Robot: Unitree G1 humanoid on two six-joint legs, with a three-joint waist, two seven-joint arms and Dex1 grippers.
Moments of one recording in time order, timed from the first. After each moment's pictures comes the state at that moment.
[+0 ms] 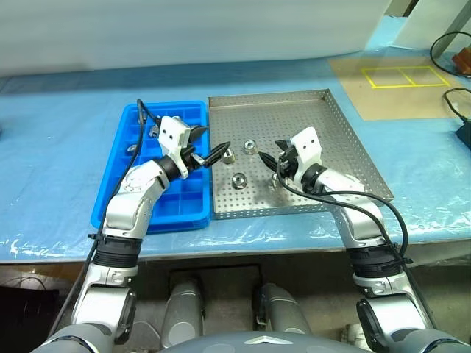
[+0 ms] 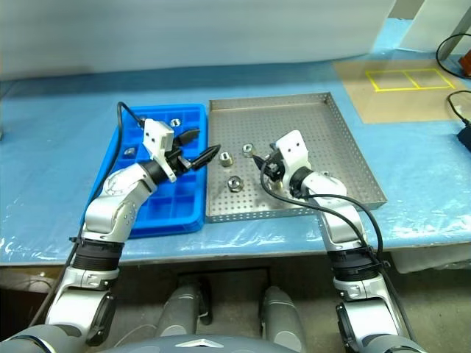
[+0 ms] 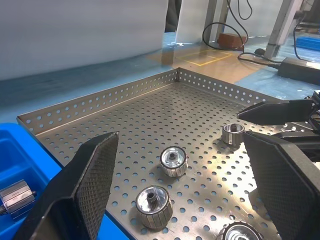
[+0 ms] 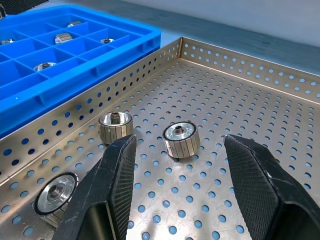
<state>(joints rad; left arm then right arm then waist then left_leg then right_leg) -0.48 0.28 0.01 0.00 -0.36 0.32 -0.64 -0.43 -0.32 0.06 -0.09 0.14 0.46 0.50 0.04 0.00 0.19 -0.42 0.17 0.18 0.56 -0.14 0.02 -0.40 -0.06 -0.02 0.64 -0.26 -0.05</state>
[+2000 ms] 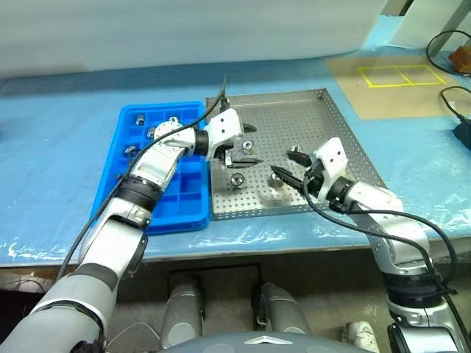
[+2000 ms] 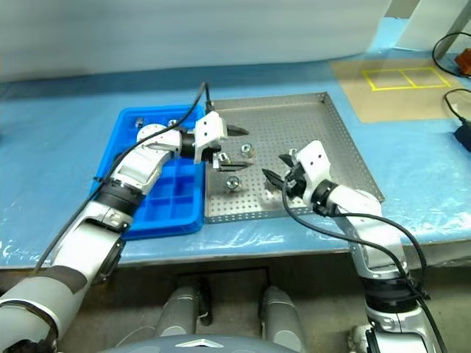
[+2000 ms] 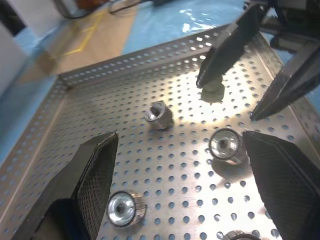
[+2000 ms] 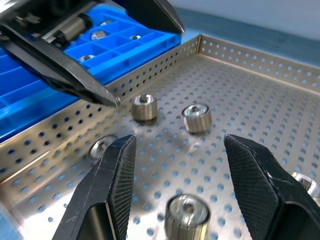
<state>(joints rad) -0.97 0.32 -0.31 0.61 -0.08 -0.12 -1.14 -0.23 -0.49 -0.03 -0.42 0.31 0.62 0.61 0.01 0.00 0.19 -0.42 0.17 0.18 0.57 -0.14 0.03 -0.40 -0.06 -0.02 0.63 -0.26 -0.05</state>
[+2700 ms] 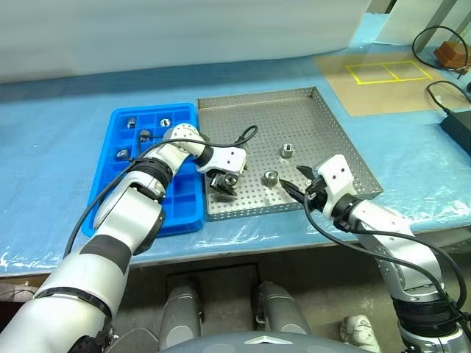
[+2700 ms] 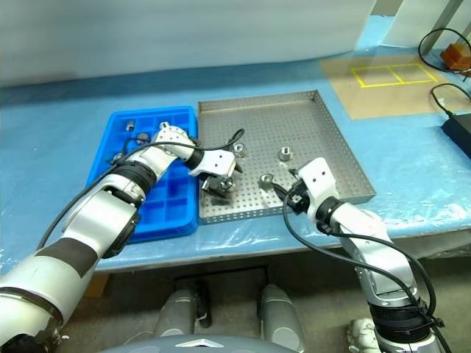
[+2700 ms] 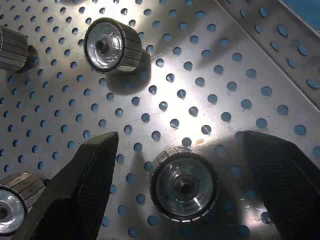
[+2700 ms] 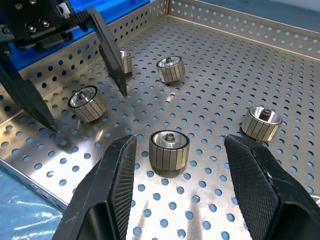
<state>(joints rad) -1.21 0.26 -0.43 1.22 0.25 -0.54 -1.33 -0.11 -0.51 0.00 -0.52 0.25 0.65 0.47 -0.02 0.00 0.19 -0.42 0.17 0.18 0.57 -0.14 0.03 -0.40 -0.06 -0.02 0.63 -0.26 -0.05</state>
